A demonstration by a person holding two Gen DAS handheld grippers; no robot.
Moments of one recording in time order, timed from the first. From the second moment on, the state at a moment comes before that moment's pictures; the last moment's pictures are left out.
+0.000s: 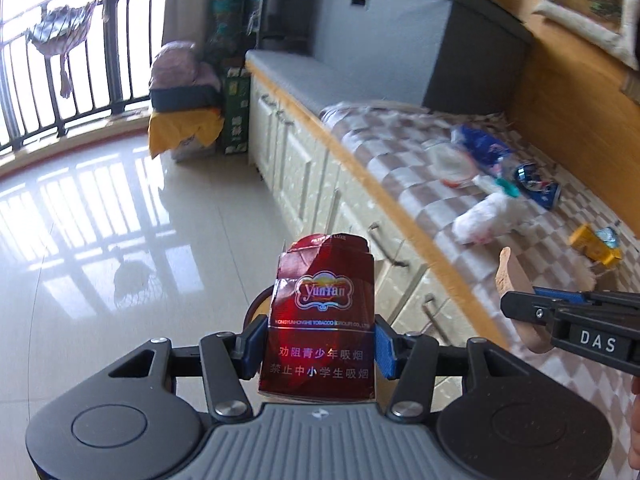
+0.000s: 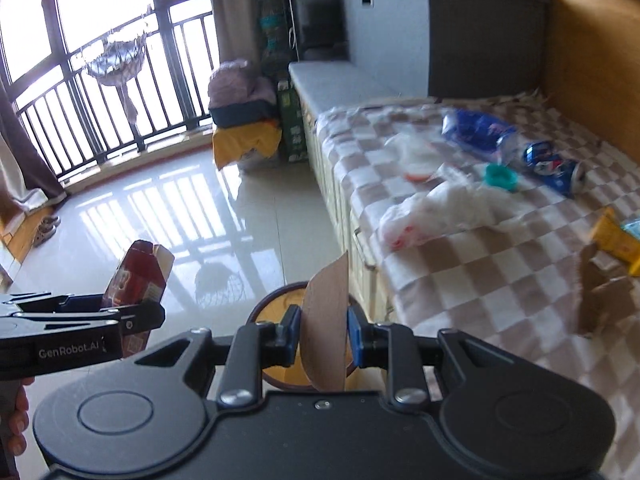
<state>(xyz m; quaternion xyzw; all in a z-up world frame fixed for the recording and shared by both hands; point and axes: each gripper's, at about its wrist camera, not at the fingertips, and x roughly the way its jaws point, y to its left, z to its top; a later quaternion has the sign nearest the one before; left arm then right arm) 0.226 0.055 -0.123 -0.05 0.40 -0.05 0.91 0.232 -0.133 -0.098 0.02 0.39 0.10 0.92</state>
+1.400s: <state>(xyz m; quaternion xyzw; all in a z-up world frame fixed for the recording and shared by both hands) 0.432 0.080 -0.341 -0.08 0.57 -0.04 0.82 0.460 -0.052 -0.284 -0.02 0.56 0.14 0.82</state>
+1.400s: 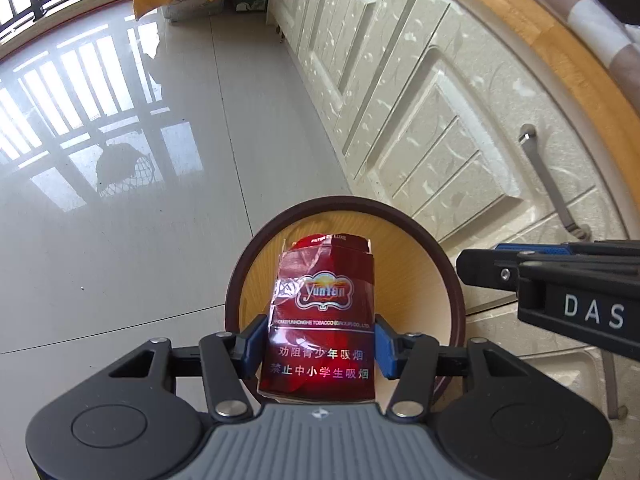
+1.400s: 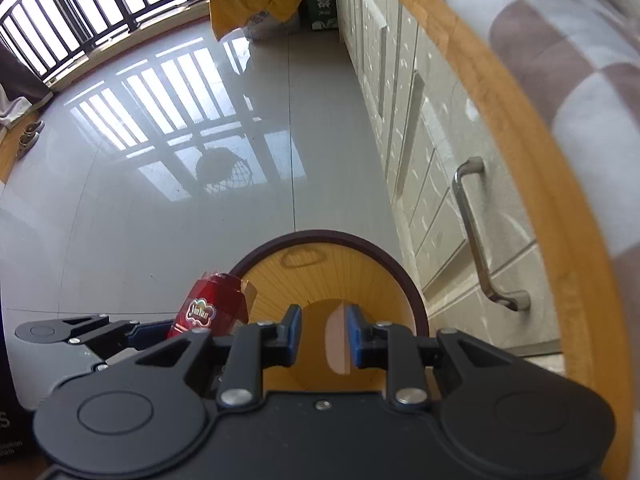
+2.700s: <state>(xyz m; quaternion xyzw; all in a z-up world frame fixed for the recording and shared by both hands) 0.375 0.102 -0.321 -0.05 0.59 -0.02 0.81 0.410 -0.063 -0.289 -0.03 0.58 0.12 0.80</state>
